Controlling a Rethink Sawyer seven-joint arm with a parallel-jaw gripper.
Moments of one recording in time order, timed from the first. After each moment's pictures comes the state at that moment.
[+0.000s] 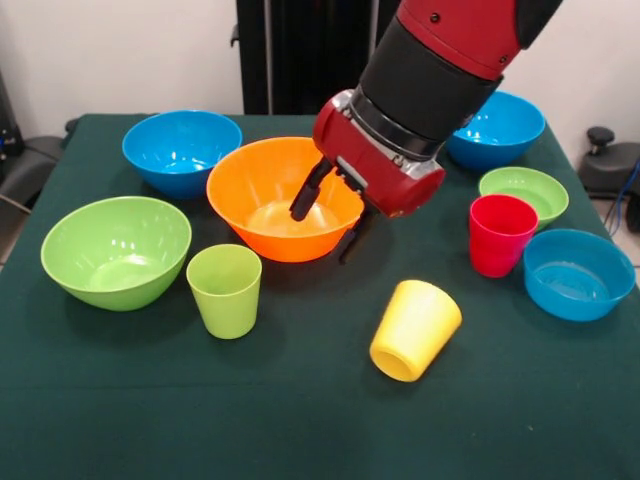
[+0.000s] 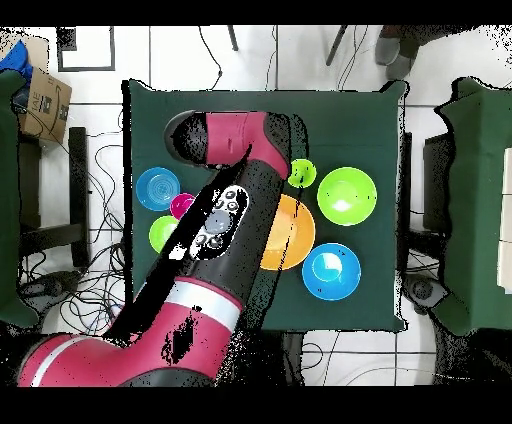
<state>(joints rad) 0.16 -0.26 -0.56 1.04 0.08 0.78 2.51</state>
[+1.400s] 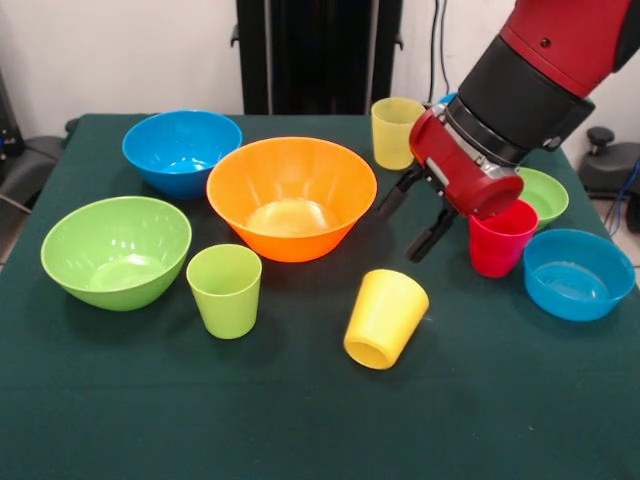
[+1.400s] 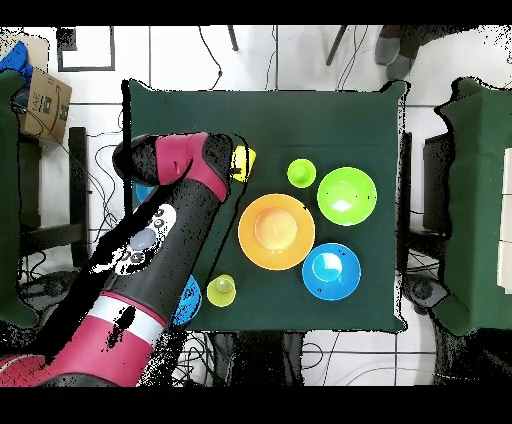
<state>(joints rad) 0.33 -0.16 -0.71 1.09 0.24 0.74 2.87</state>
